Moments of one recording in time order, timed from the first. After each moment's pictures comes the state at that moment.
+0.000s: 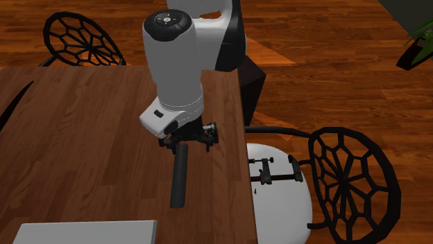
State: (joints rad) arm -0.20 0.11 -0.35 -2.13 0.05 2.43 -0.11
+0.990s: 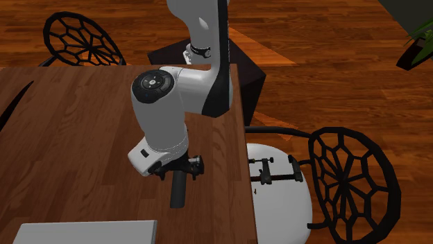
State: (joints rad) arm -0.28 0.38 -0.33 -1.97 0.18 2.55 -0.20
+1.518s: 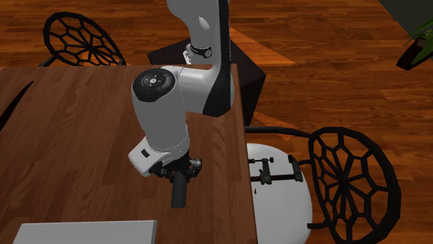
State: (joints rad) arm -0.28 0.38 -0.33 -1.97 0.18 2.56 -0.20
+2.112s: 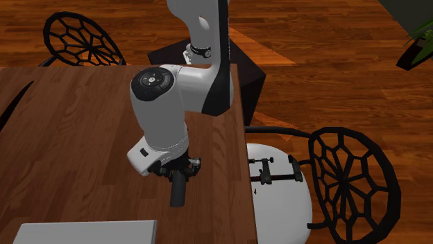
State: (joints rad) arm -0.28 0.37 -0.33 -1.97 0.18 2.55 -0.19
